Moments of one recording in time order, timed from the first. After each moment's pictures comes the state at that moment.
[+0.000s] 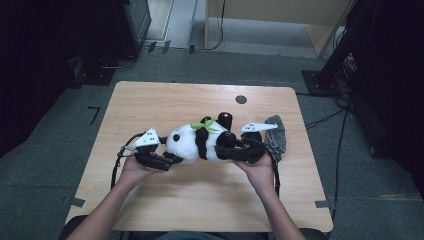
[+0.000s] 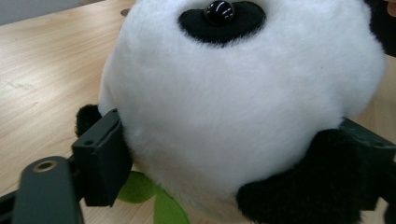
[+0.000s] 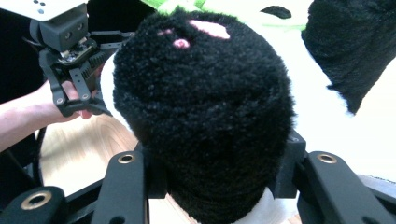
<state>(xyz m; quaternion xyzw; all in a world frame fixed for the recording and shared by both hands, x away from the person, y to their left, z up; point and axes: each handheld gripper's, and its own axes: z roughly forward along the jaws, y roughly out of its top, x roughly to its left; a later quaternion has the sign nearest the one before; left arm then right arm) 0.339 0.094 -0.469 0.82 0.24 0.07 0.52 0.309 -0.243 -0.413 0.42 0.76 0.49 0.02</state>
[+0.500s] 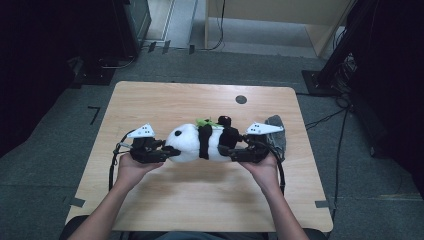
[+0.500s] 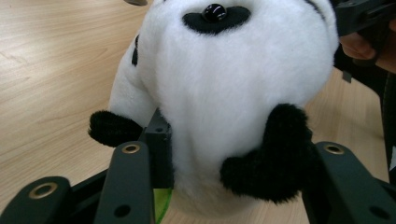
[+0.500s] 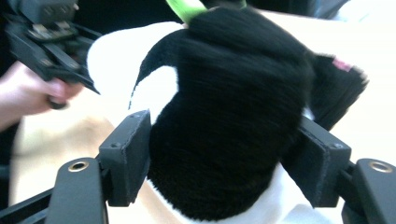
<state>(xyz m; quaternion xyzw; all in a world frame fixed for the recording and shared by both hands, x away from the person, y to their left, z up) 0.337 0.099 -0.445 0.81 0.30 0.01 0.50 0.312 -0.258 -0.423 0.37 0.76 0.52 0.08</state>
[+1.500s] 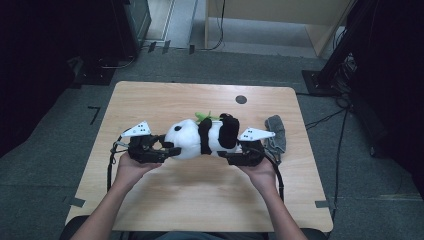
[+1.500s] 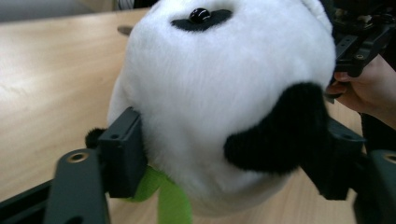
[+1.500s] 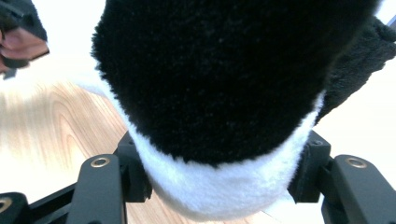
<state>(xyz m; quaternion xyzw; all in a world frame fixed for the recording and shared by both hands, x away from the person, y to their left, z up) 0.335 0.104 -0.434 0.78 0.28 0.02 0.56 0.309 -0.248 -0.436 0.35 0.79 0.49 0.11</state>
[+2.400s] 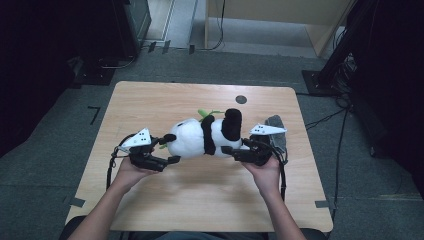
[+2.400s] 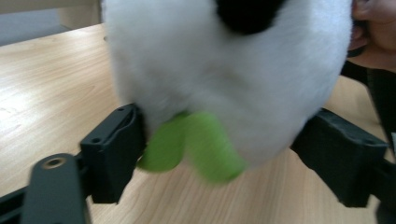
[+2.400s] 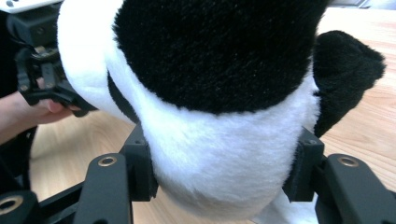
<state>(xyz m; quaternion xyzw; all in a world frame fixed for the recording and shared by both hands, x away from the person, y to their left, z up) 0.331 0.103 -0.459 0.80 0.22 0.05 0.56 0.306 -0.264 -0.421 0.41 0.75 0.52 0.04</state>
